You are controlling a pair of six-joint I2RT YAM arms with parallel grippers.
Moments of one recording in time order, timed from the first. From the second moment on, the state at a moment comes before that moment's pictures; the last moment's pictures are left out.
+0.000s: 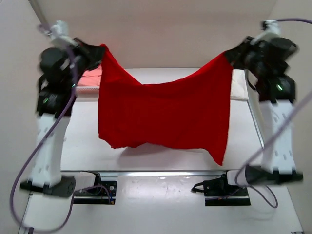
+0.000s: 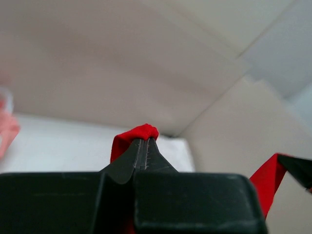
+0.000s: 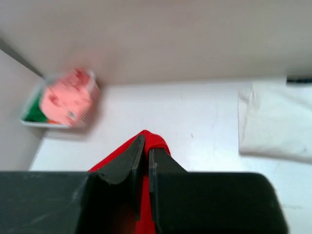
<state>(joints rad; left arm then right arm) -0.20 1.26 1.82 -0.49 0.08 -0.59 0.01 1.34 1.90 -0.67 -0.28 0.33</state>
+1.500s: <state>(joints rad) -0.12 1.53 2.22 -0.50 0.14 -0.52 -0.02 1.49 2.08 -0.66 -0.43 0.18</state>
